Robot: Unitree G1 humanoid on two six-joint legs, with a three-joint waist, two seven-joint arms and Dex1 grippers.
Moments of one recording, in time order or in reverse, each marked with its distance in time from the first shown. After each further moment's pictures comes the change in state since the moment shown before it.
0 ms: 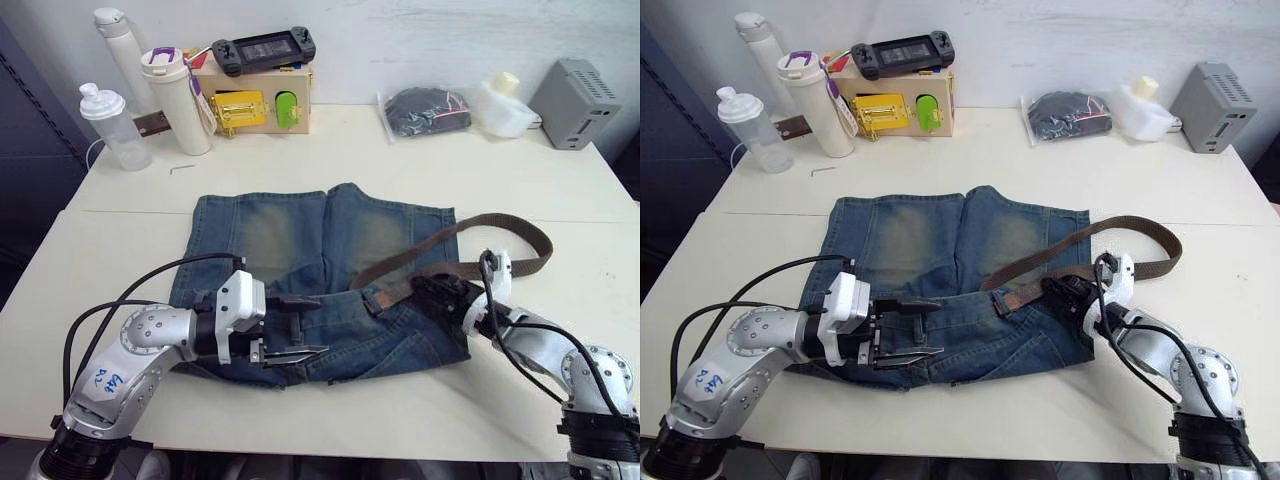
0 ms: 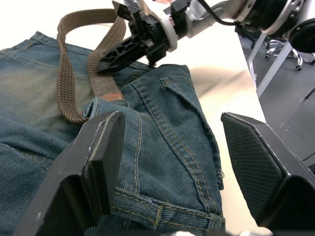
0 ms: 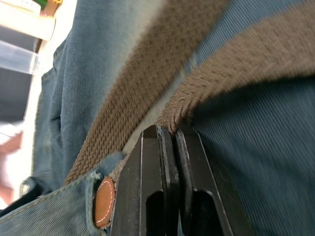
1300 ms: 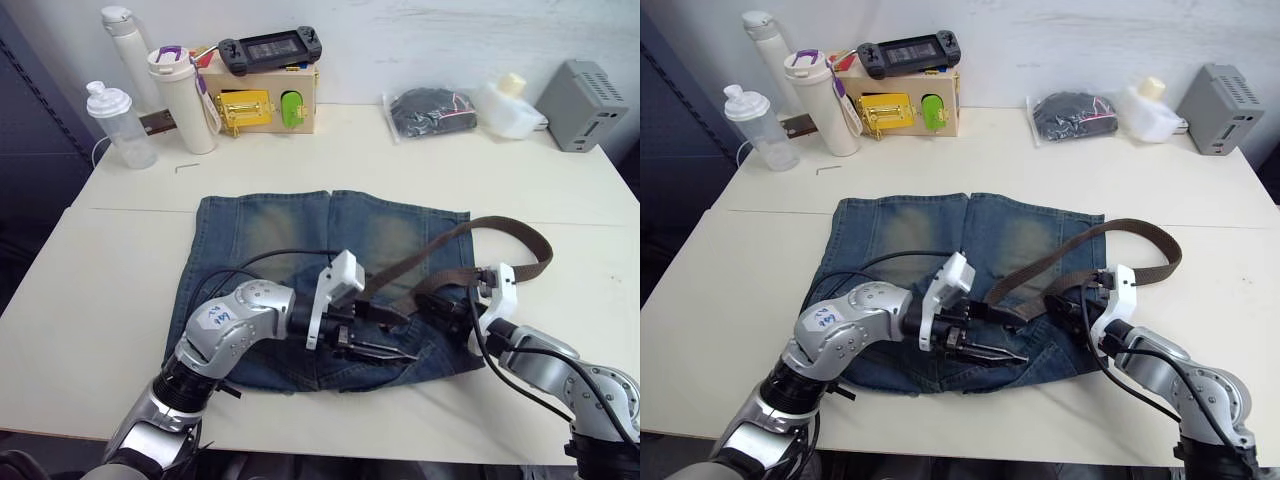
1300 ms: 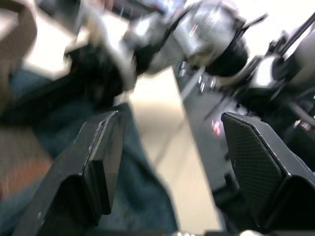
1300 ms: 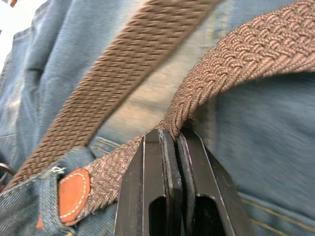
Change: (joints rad) left arm -0.376 -0.289 -0.351 0.288 -0.014 0.350 0.051; right arm 0.154 0.032 -0.077 -0.192 -0.229 0.086 0.106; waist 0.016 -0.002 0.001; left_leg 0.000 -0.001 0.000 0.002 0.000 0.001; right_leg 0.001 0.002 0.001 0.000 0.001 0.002
